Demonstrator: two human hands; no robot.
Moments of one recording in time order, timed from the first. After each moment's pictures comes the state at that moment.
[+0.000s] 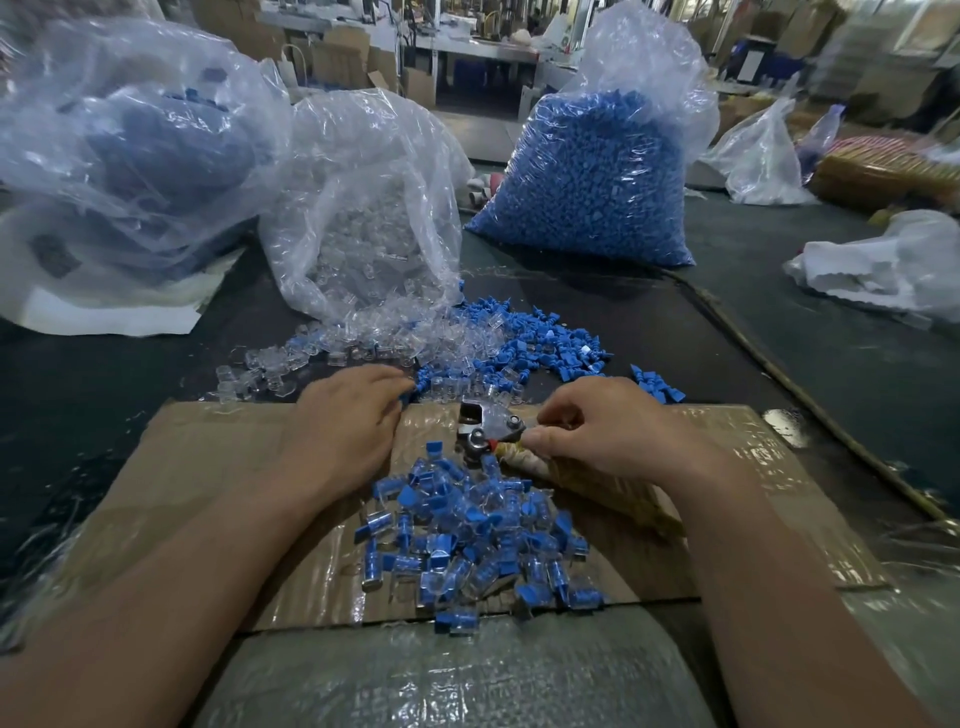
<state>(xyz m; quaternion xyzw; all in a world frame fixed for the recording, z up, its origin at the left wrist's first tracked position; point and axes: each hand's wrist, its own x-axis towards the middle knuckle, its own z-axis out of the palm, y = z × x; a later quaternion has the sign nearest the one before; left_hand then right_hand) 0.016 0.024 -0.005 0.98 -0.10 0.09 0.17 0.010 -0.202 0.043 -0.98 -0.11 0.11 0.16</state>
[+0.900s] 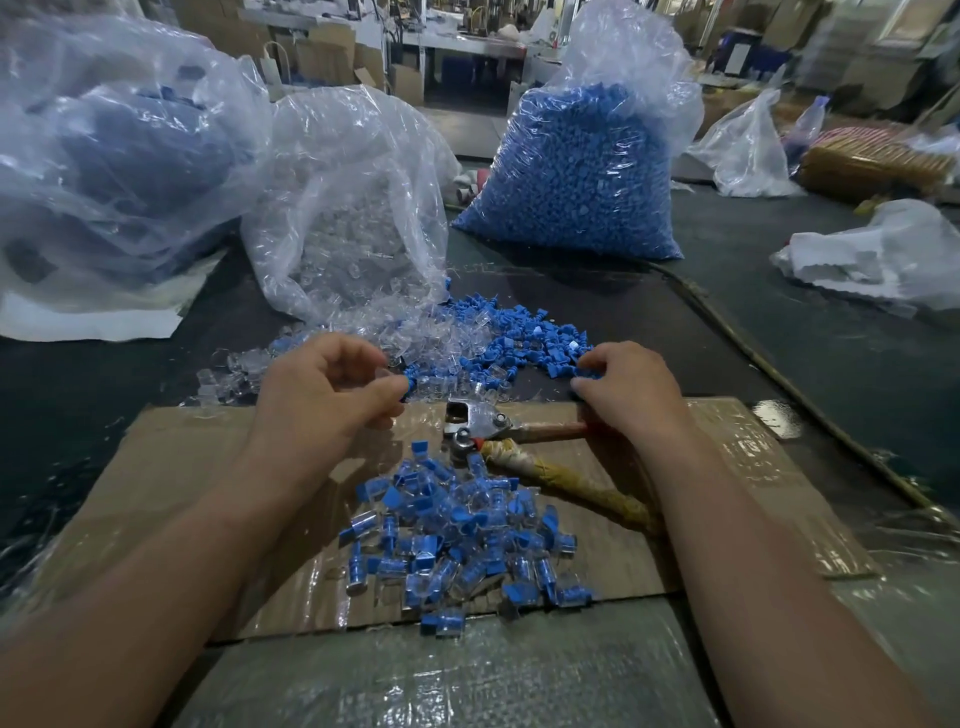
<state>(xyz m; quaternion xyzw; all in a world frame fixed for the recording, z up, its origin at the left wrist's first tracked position) -0.008 0.018 0.014 0.73 0.02 0.08 0.67 0.056 -0.229 0.013 -0.98 0.07 -0.07 0.18</state>
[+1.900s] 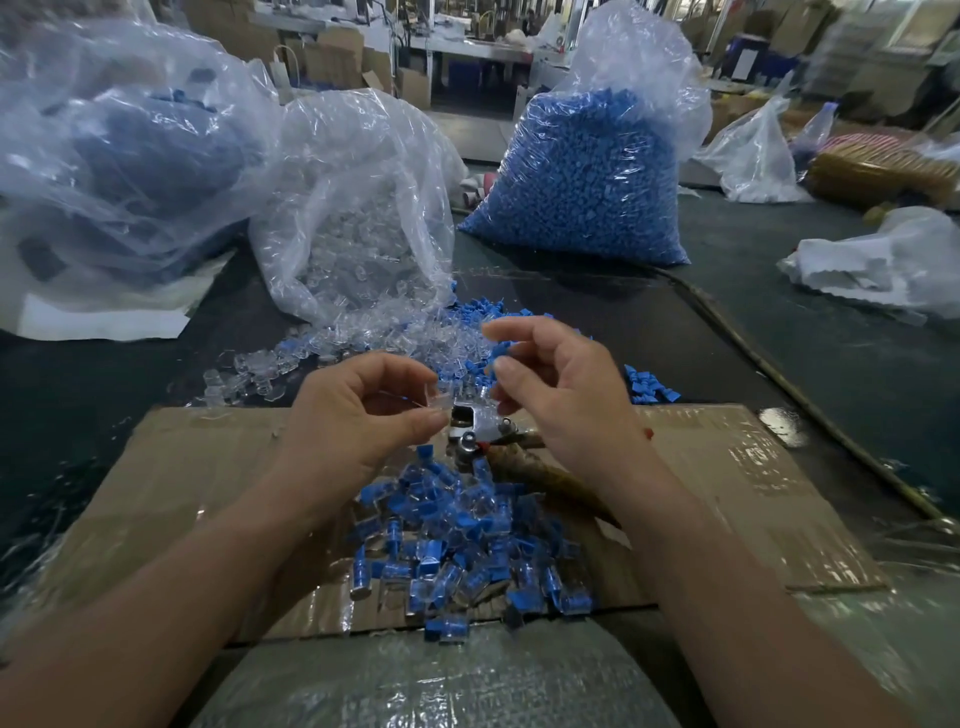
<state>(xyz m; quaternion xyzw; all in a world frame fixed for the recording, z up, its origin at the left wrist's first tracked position) -0.023 0.003 0.025 0.73 -0.05 0.04 0.68 -0.007 -0.165 0.048 -0.82 -0.17 -0.07 0.55</state>
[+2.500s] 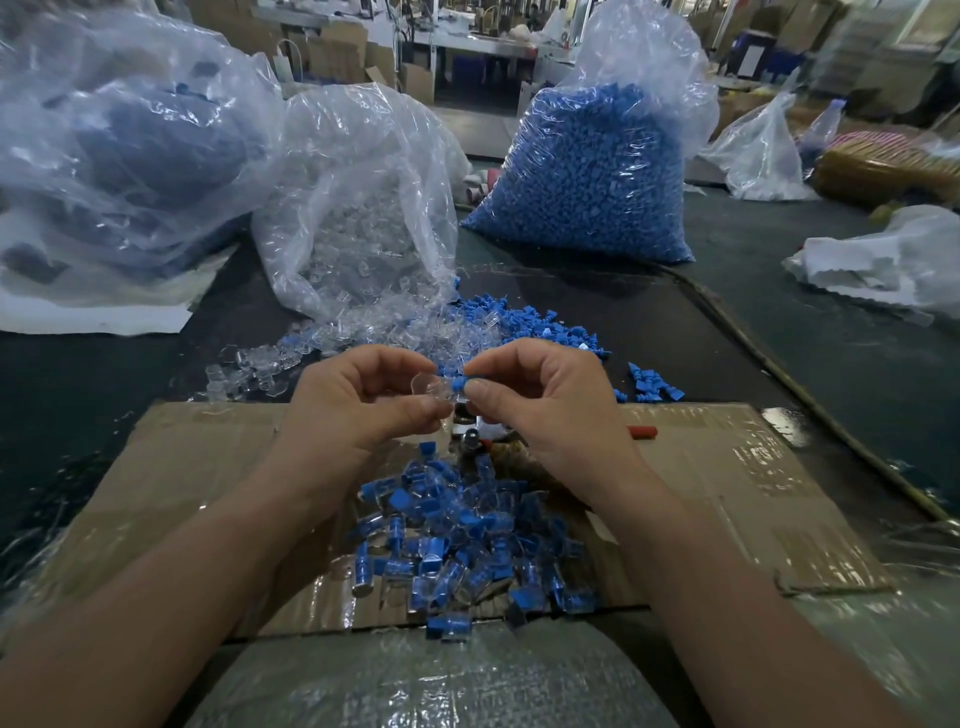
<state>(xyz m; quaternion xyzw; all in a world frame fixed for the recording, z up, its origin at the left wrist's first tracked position) -0.019 0.004 0.025 0.67 -0.05 0.03 0.74 -0.011 -0.155 0.044 -0.80 -0.18 -0.04 0.57</state>
